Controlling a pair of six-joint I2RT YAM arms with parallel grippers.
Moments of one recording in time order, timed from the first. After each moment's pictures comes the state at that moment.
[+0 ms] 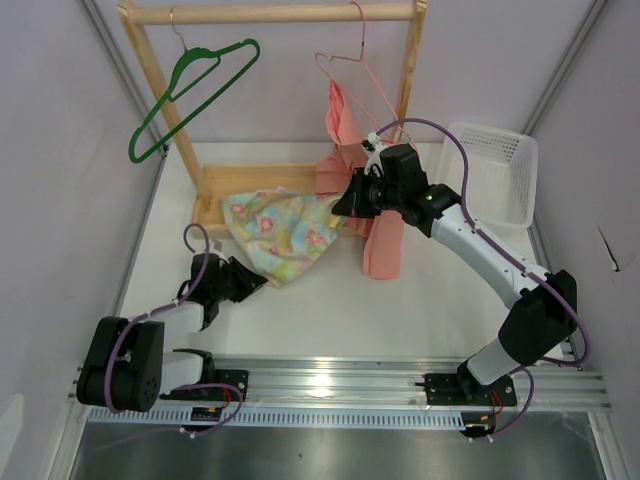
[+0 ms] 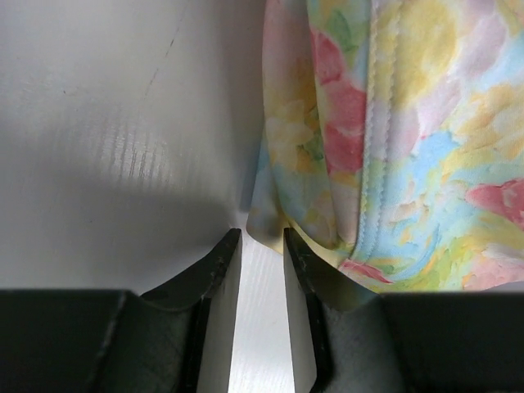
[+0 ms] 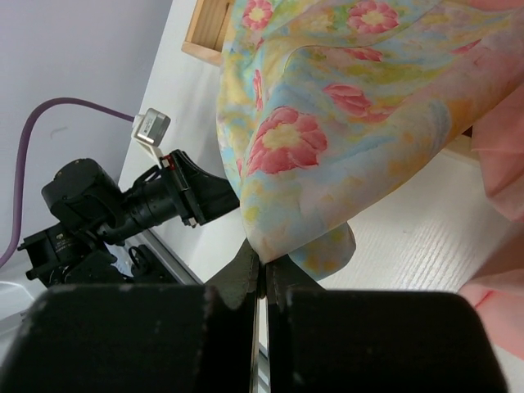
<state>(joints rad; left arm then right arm) -0.10 1.21 0.22 0.30 0.32 -0.84 0.58 1.55 1.44 -0.42 -0.35 0.55</state>
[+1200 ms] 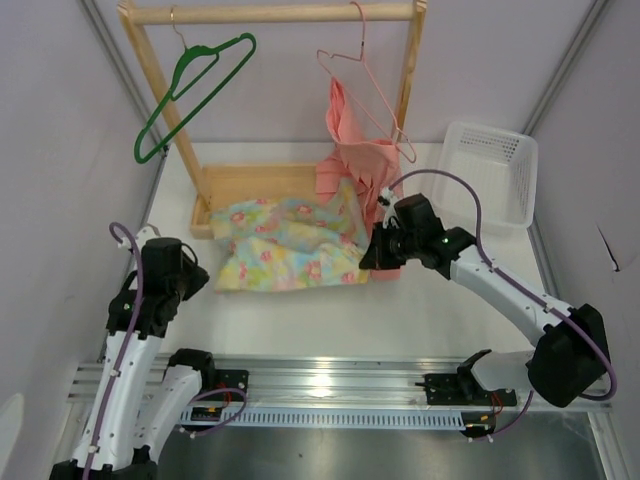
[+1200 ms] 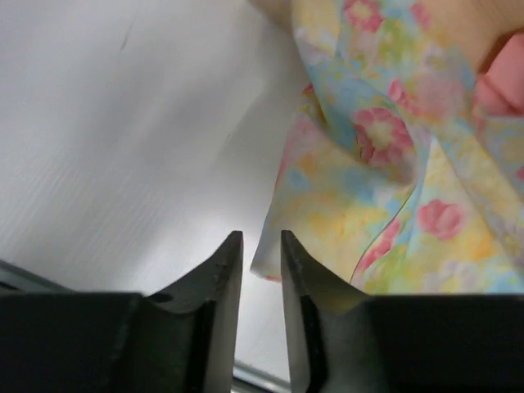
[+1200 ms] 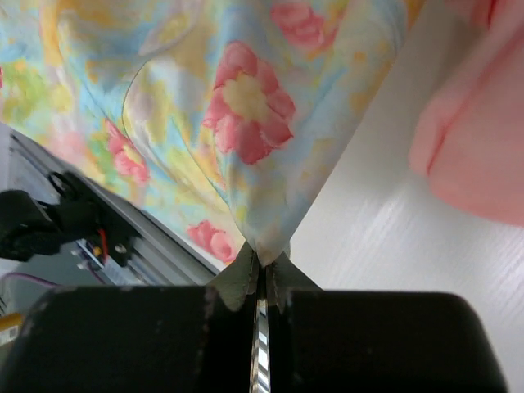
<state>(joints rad) -0.11 0.65 0.88 -0.97 -0.26 -0.76 0.58 1.32 1.08 -0.51 -0.32 0.47</state>
